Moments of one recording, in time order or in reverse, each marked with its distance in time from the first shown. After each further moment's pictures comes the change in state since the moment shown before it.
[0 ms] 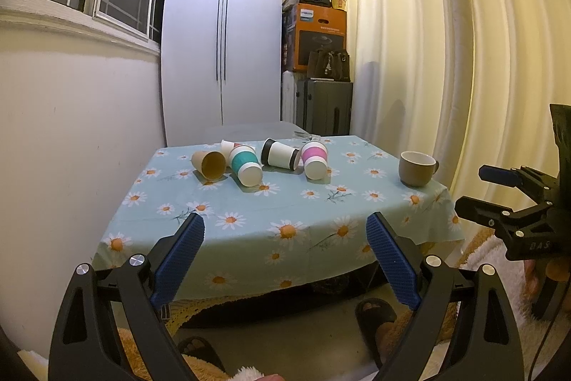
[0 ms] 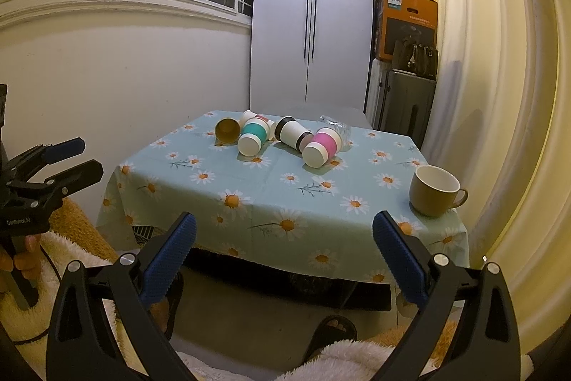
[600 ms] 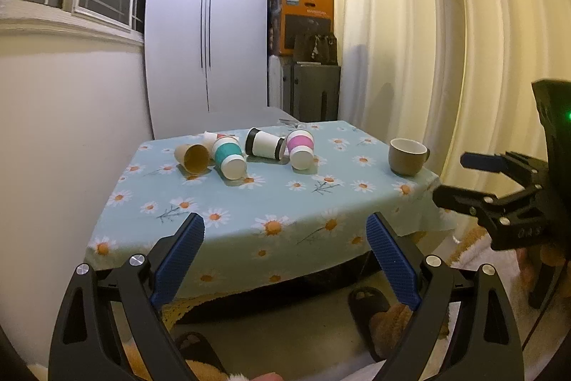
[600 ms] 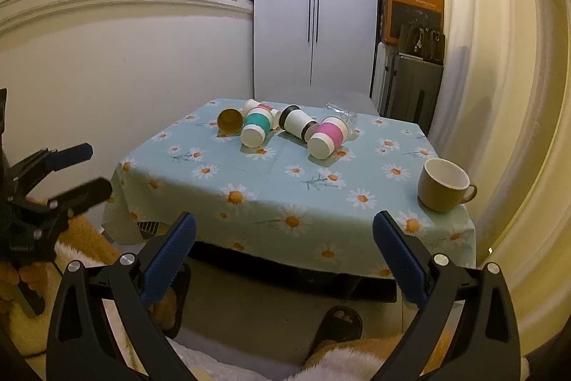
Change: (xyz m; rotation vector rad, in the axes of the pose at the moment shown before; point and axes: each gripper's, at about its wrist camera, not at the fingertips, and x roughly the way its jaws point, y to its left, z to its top) left arm 0.024 -0.008 0.017 0.033 0.077 -0.054; right arm 0.032 -0.012 0.033 0.021 0.094 0.021
